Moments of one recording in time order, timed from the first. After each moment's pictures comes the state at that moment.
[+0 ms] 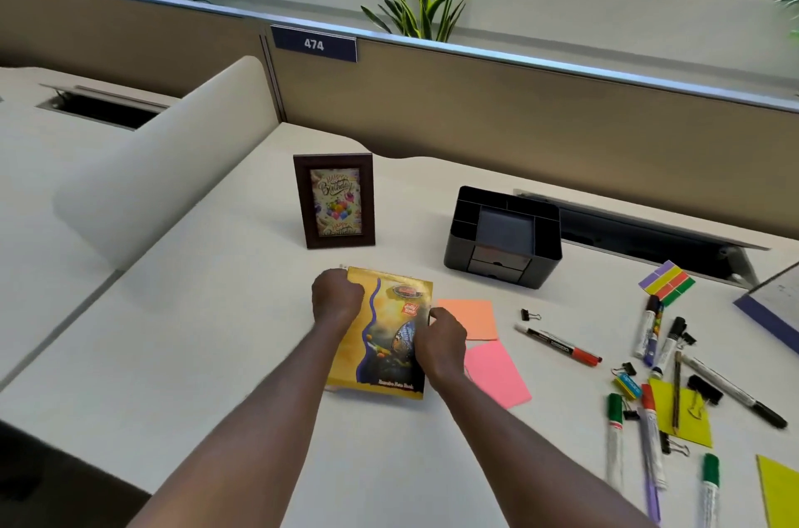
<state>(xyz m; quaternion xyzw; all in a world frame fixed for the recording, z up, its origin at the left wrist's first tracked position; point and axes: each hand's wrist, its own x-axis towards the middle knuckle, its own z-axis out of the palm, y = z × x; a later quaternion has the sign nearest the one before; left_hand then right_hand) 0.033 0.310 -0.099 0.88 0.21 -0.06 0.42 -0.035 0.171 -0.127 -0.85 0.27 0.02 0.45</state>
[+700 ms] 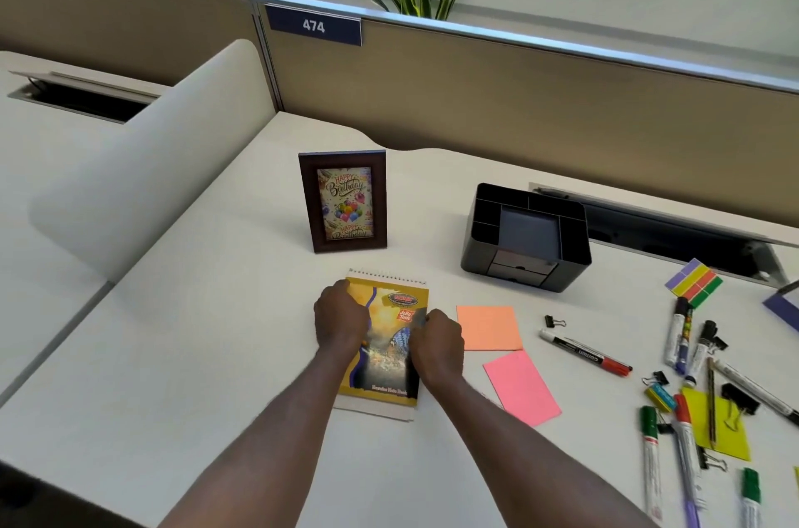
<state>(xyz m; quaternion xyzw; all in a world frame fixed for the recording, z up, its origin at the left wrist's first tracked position) 0.047 0.334 -0.140 0.90 0.19 -0.07 0.38 -0.003 0.203 -0.144 -0.90 0.27 0.06 0.33</state>
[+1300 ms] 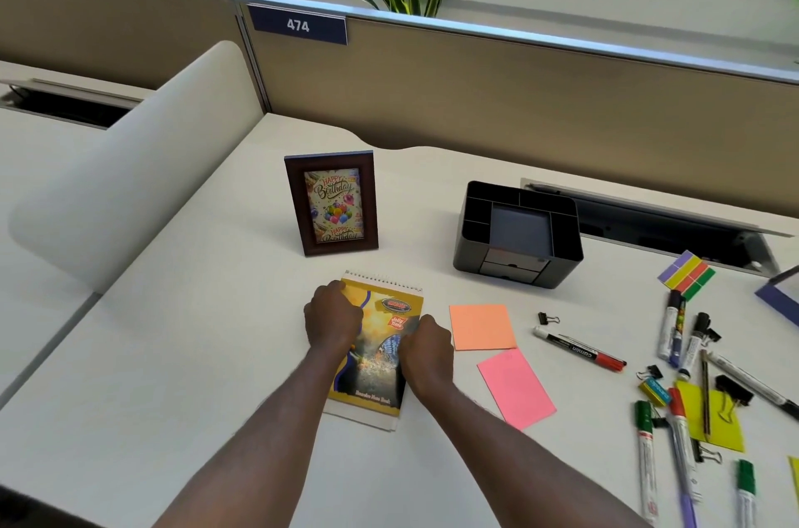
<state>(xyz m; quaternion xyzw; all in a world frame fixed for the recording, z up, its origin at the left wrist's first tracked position) 0.058 0.334 -0.147 0.94 0.15 -0.08 0.31 -0.010 0.206 -0.145 -0.90 0.26 0.08 0.35</state>
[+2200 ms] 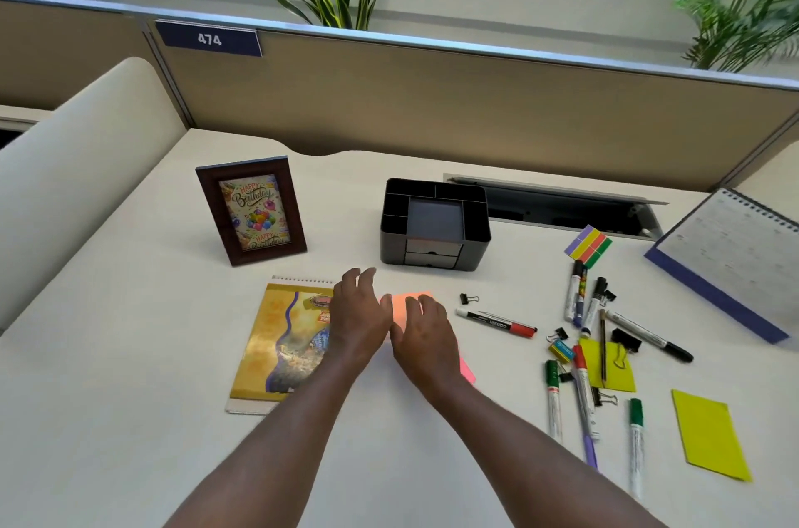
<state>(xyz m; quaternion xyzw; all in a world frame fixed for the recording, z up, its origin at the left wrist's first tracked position) 0.014 0.201 -0.131 0.96 -0.05 -0.01 0.29 -0.054 0.104 -0.135 -0.97 0.11 -0.07 0.19</state>
